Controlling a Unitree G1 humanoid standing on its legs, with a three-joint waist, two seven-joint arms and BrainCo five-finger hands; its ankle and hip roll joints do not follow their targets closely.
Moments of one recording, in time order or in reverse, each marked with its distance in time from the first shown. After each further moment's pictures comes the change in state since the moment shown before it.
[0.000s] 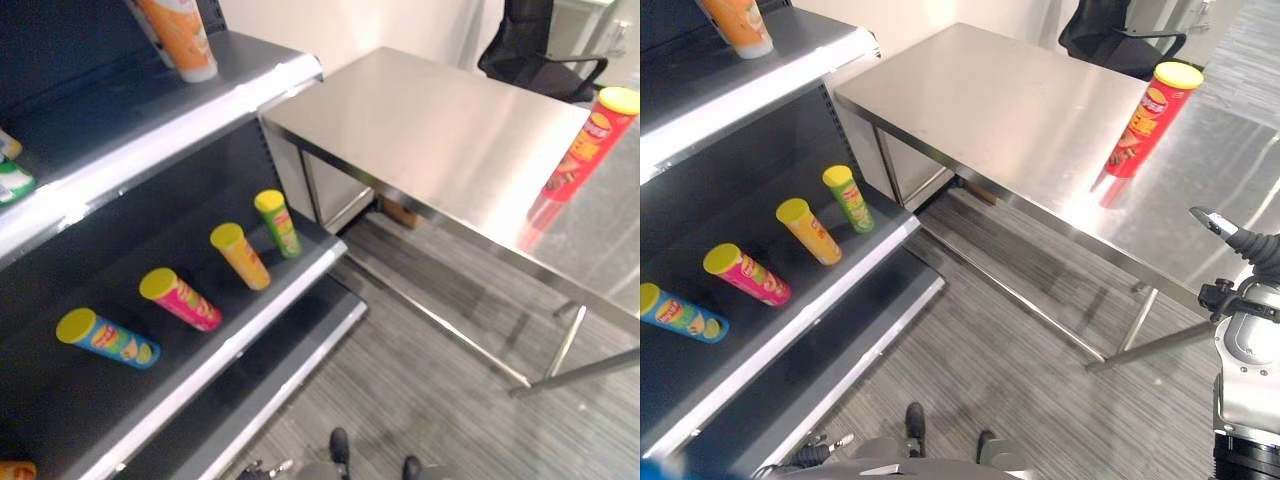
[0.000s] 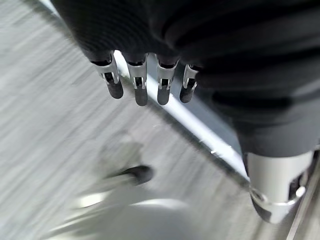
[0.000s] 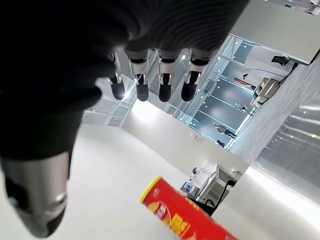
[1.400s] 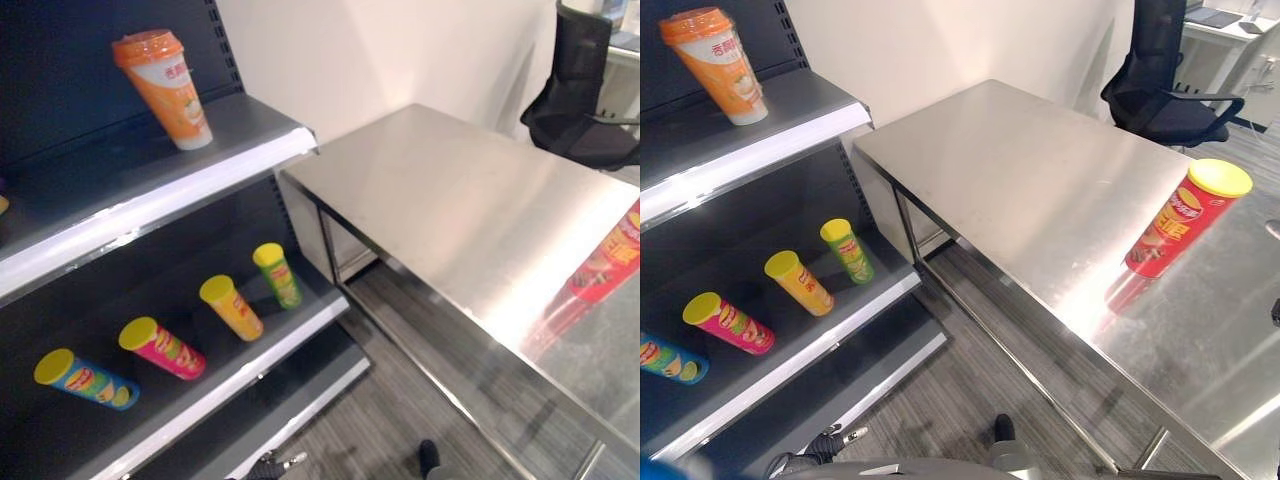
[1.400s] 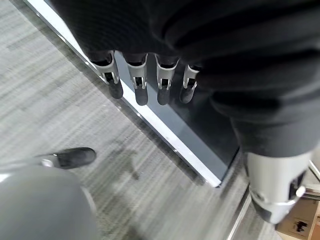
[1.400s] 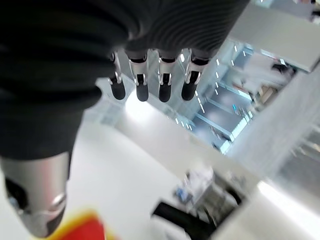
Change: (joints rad) left arm 0.023 -0.027 -0.023 0.030 0.070 -0.007 -0.009; right arm 0.084 -0.171 -0.079 0.269 0.113 0.036 0.051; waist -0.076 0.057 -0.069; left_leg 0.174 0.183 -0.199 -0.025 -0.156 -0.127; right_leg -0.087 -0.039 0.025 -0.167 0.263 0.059
